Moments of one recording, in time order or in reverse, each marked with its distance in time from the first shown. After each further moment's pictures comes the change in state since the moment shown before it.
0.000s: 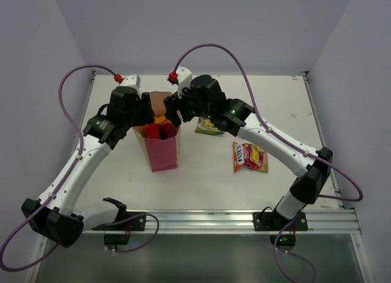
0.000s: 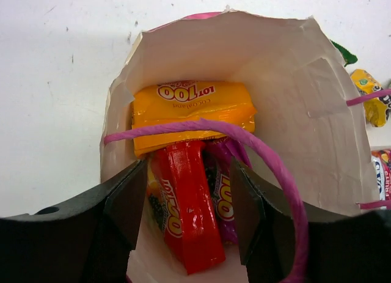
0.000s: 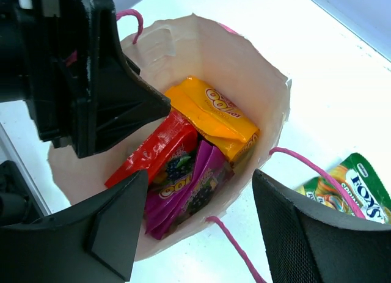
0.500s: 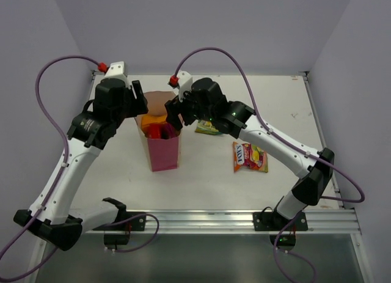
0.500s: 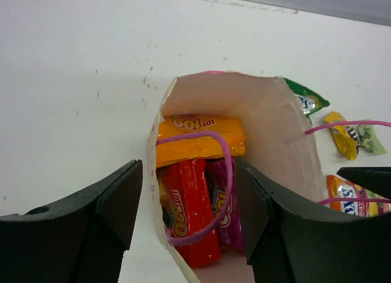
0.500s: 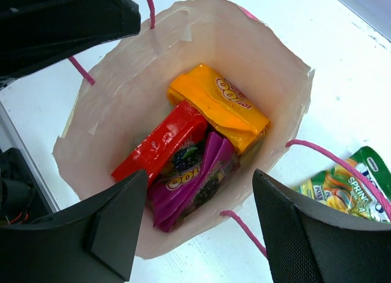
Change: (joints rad) left arm 0.000 -0.028 0.188 -0.070 -0.076 -0.004; right arm 0.000 -0.030 -0.049 0.005 -0.028 0.000
